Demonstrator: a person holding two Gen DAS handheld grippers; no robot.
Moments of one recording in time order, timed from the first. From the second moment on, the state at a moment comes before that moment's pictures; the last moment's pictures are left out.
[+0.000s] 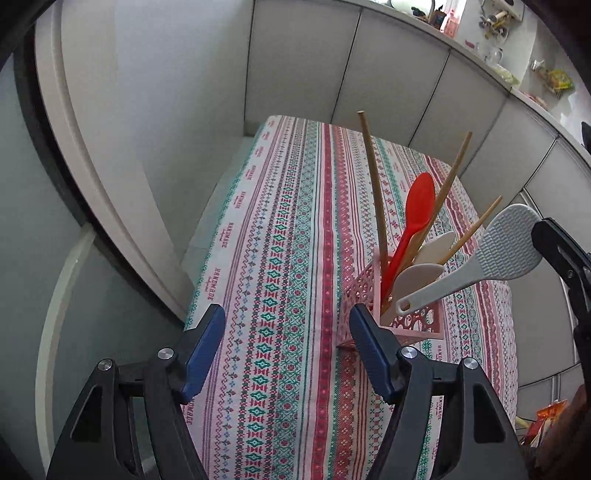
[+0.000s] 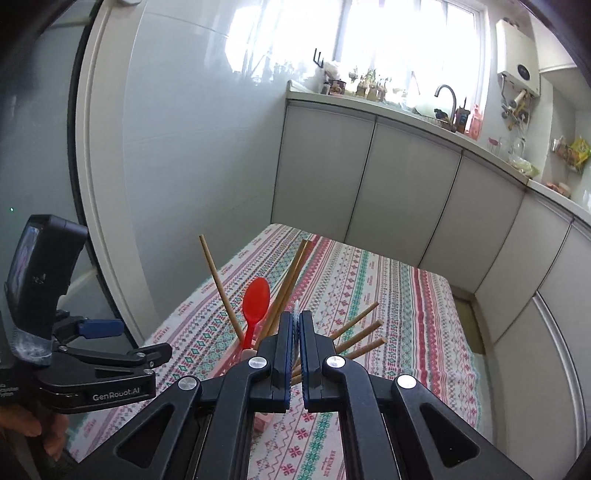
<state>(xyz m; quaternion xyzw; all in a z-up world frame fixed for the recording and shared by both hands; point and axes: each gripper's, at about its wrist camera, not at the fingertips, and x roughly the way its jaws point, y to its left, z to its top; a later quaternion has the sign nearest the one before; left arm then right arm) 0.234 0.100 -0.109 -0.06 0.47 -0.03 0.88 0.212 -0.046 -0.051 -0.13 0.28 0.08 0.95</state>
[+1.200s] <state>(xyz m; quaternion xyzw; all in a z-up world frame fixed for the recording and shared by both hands) 0.180 0.051 -0.057 0.00 0.42 -0.02 0.91 0.148 -0.193 -0.021 0.02 0.32 0.03 0.95</state>
